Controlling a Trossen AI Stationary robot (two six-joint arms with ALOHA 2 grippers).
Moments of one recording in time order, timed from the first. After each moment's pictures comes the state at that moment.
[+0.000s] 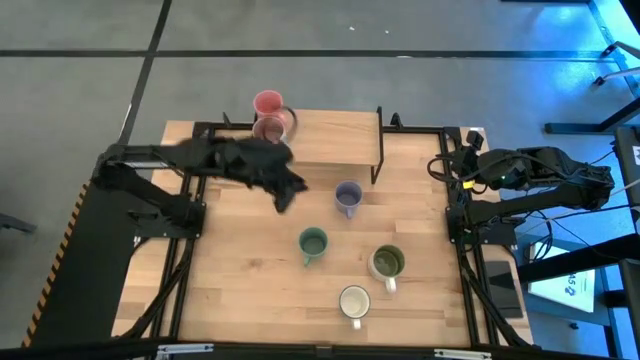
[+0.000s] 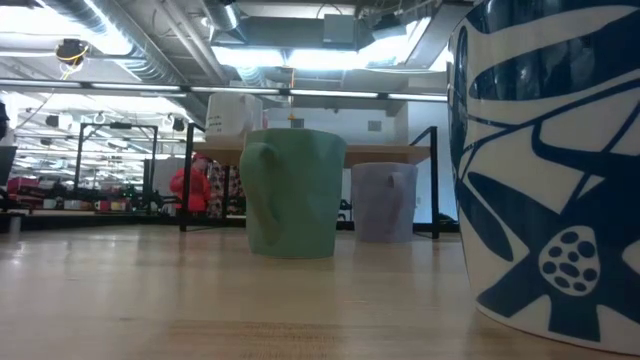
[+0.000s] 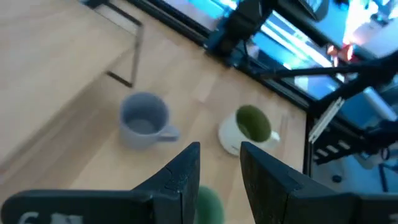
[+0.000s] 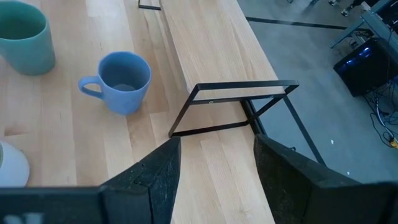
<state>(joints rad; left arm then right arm) -0.04 1.35 1.47 -0.70 -0.11 -0.57 0.06 0.70 1.11 -1.15 0.48 -0.01</state>
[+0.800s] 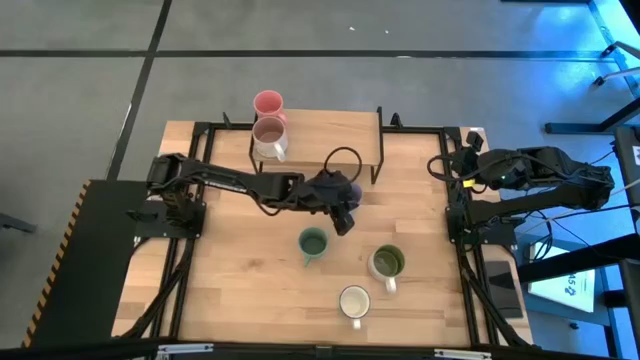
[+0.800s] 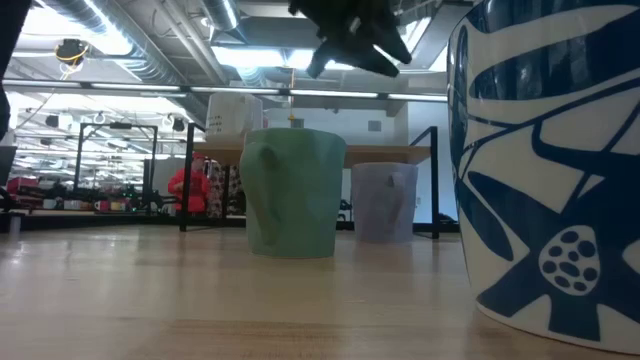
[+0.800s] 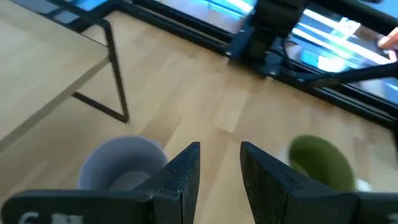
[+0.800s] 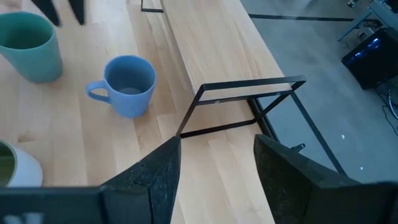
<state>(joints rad) -0.06 1.80 1.47 -0.24 -0.28 -0.43 0.06 0.70 1.11 -1.15 0.46 0.05</state>
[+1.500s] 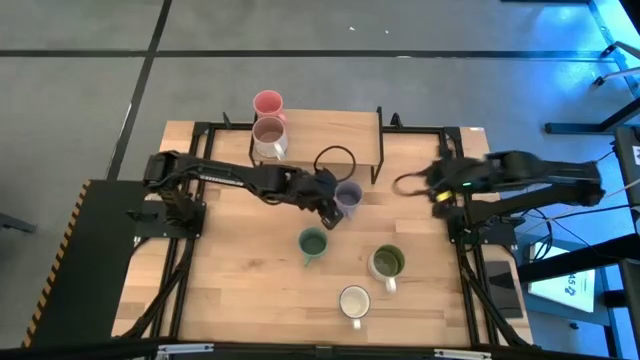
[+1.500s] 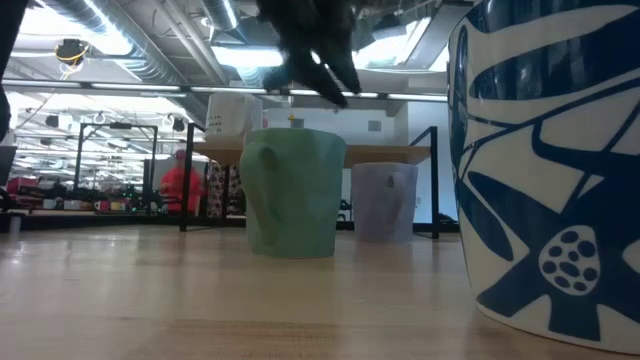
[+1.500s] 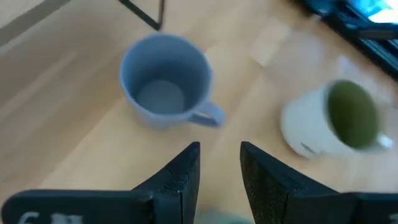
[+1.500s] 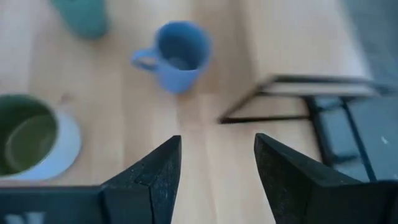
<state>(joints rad) -0.02 1.74 1.47 -0.59 -0.17 -0.67 0.06 0.89 1.07 -1.07 0.25 -0.05</state>
